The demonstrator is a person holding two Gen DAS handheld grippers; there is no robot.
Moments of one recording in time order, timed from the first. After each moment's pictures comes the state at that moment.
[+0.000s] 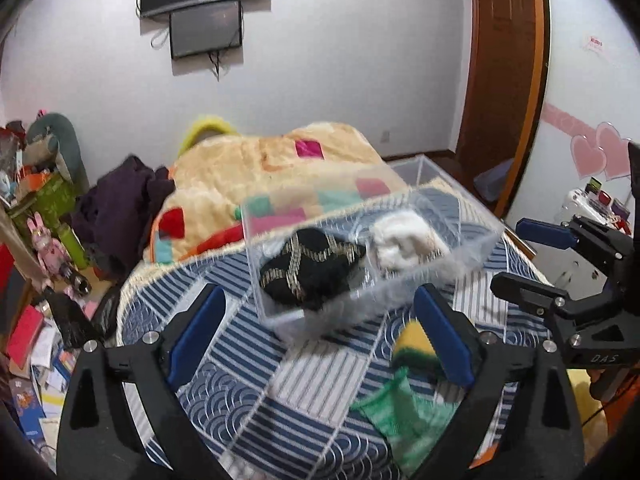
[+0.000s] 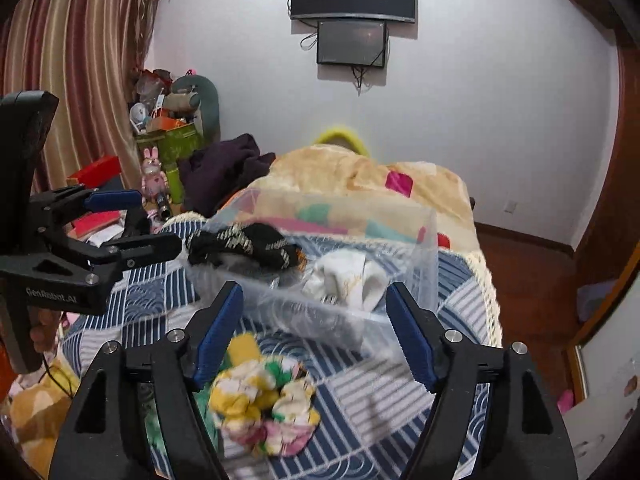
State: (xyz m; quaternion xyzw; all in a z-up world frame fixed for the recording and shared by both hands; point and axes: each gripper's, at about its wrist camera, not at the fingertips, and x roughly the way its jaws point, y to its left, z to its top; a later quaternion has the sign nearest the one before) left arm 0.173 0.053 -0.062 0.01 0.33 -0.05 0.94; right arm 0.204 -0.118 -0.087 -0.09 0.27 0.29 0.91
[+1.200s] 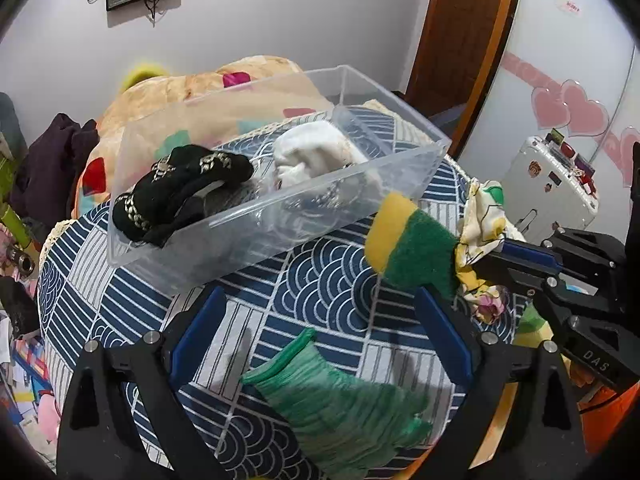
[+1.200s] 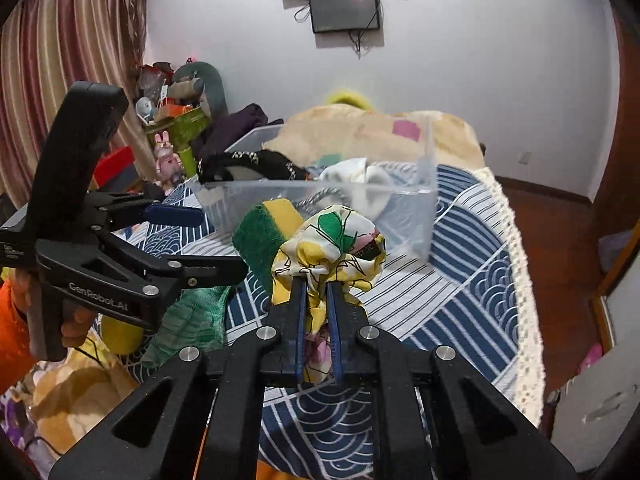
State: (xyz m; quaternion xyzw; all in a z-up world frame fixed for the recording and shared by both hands) left arm 0.190 -0.011 -0.111 0.01 0.42 -0.15 0.89; right arm 0.172 -0.158 -0.130 -0.04 0.31 0.31 0.90
